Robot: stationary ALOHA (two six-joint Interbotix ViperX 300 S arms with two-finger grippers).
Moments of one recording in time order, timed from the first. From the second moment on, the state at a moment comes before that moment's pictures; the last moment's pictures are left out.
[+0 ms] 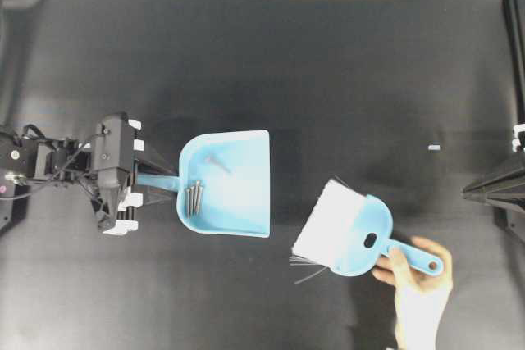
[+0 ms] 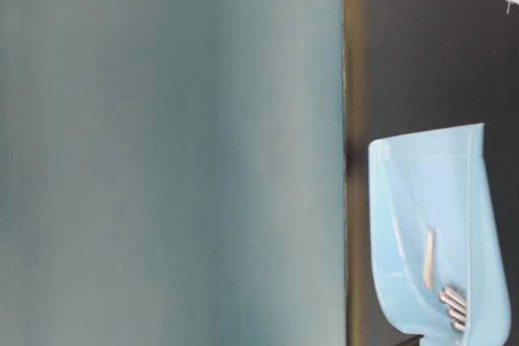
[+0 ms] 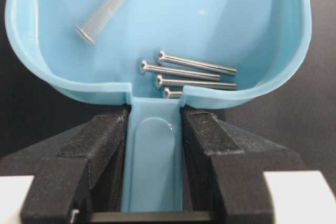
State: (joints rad) left arm 0.03 -0.14 1.12 0.04 -0.41 -0.07; right arm 0.18 -1.50 1.48 0.00 0.21 0.40
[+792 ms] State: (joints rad) left arm 0.03 -0.23 1.13 0.04 -0.43 -0.07; right arm 0.18 -1.50 1.48 0.00 0.21 0.40
